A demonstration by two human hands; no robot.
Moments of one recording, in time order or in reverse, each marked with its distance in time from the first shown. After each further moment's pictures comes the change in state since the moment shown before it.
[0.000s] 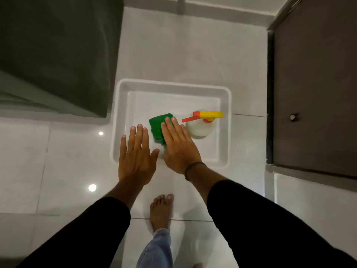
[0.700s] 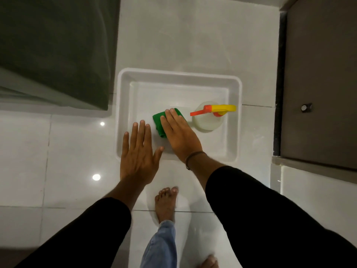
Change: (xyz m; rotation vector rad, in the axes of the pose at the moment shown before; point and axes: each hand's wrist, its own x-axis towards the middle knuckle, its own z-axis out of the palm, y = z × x) left_hand -0.007 -0.014 0.009 -0.089 0.004 0.003; right_hand 0.025 0.002 0.015 -0.061 -0.014 -0.053
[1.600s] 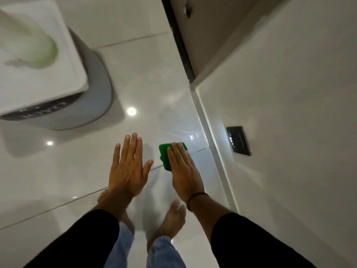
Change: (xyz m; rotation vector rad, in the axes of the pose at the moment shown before) left_hand -0.199 0.245 0.221 0.188 -0.260 0.451; right_hand -0.463 0.095 0.164 0.380 0.068 0.642
